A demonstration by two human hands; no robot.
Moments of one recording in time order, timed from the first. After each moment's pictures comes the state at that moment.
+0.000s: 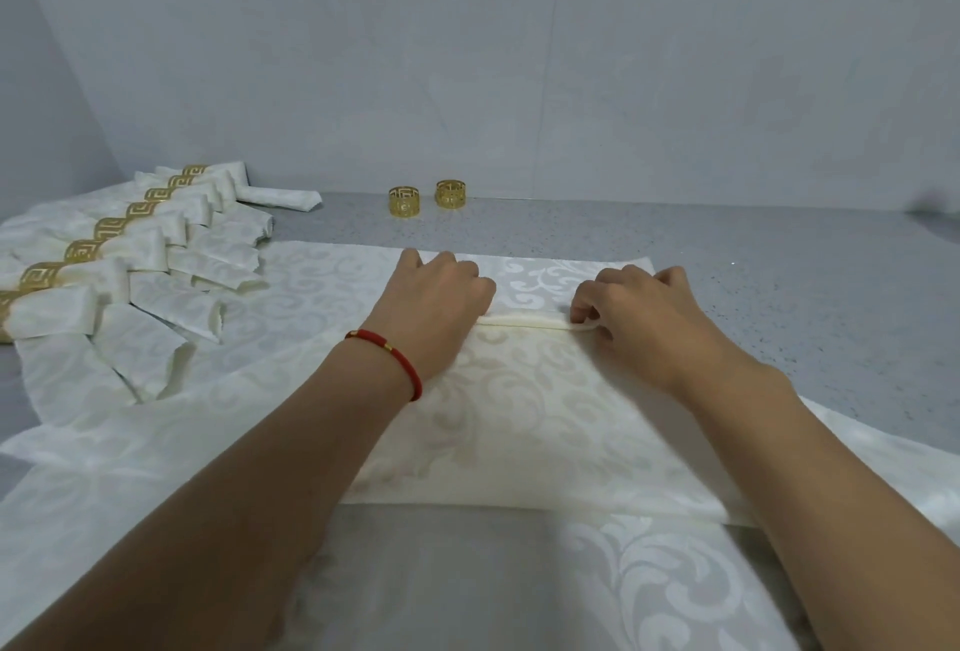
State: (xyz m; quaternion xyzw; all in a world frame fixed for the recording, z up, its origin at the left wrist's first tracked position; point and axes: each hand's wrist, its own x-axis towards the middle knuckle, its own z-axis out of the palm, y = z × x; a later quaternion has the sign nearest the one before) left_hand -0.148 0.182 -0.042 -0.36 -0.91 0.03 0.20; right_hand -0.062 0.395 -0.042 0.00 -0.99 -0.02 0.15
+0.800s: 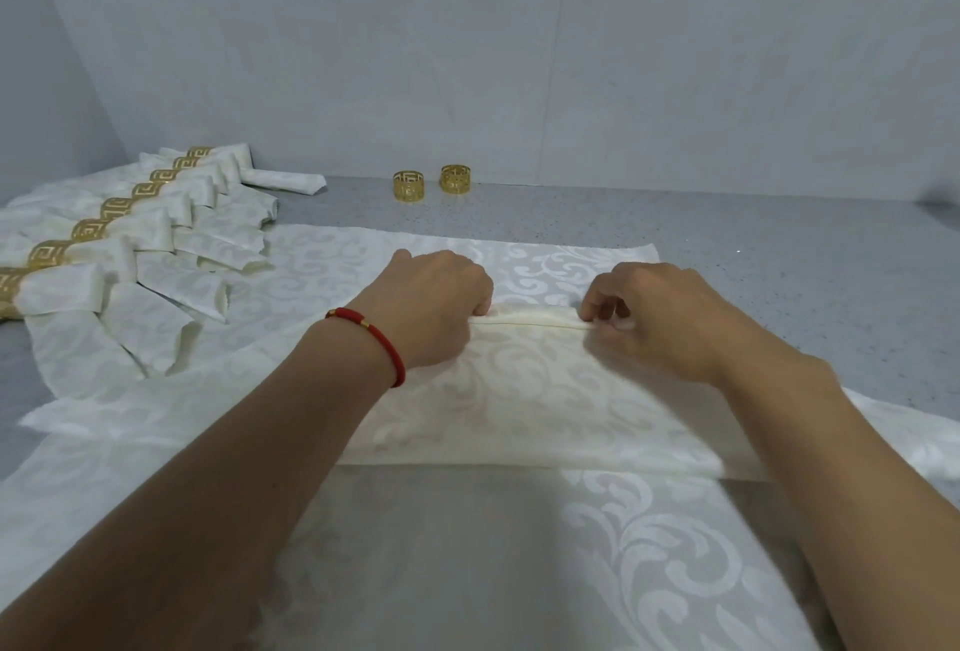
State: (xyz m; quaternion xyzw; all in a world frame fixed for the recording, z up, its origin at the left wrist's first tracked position) left_hand -0.134 0.169 -0.028 -0.38 -0.92 -0.02 0.09; right_hand -0.047 0.400 -0.027 0.01 -0.99 0.07 0.07
